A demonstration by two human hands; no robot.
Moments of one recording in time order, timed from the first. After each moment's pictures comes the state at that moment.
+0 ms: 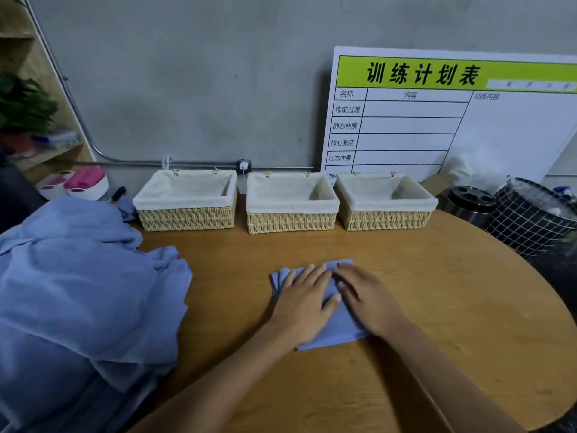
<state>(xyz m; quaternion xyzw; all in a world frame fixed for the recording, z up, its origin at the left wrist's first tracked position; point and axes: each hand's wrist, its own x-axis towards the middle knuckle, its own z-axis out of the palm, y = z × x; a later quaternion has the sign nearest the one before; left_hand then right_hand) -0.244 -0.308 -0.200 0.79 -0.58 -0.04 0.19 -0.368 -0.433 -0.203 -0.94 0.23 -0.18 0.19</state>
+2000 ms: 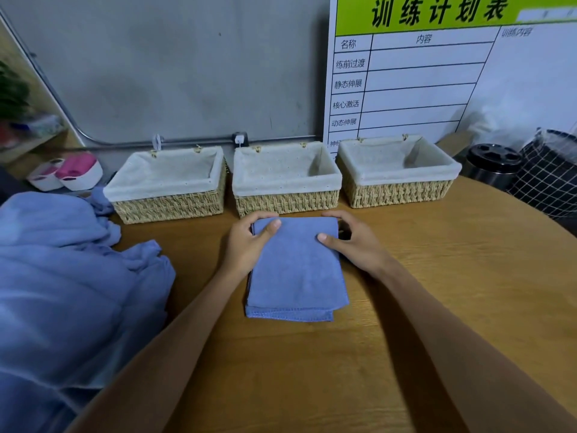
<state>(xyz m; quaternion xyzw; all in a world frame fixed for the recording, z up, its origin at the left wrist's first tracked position) -0.107 -0.334 -0.214 0.69 -0.40 -0.10 0.59 -0.295 -0.495 -0.203 -0.79 0.21 -0.22 0.53</state>
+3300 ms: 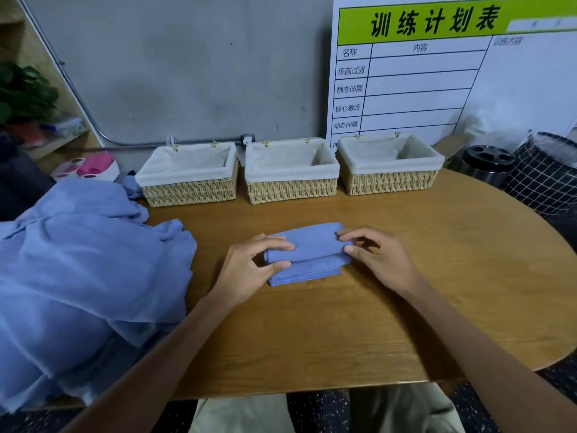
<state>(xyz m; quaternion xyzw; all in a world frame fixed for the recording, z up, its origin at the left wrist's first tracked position) -0.191 -0.230 -0.195 0.68 -0.54 -0.06 0.50 -0.389 -0.438 -0.197 -0.82 0.15 -0.29 0.48</state>
